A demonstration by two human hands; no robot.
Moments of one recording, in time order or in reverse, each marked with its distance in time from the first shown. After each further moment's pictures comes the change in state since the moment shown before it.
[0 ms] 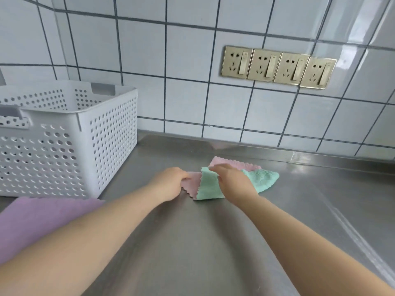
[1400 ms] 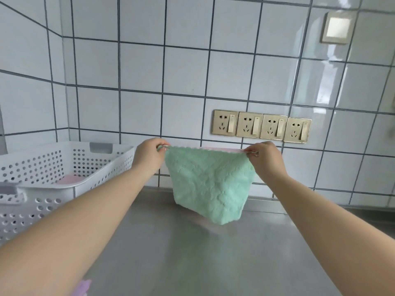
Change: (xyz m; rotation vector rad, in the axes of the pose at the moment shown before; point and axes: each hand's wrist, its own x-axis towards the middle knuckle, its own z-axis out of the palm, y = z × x) left_hand 0.083 -0.016 -0.167 -0.537 0.770 -0.109; right_hand 0.083 0.030 -0.169 0.195 0.608 0.130
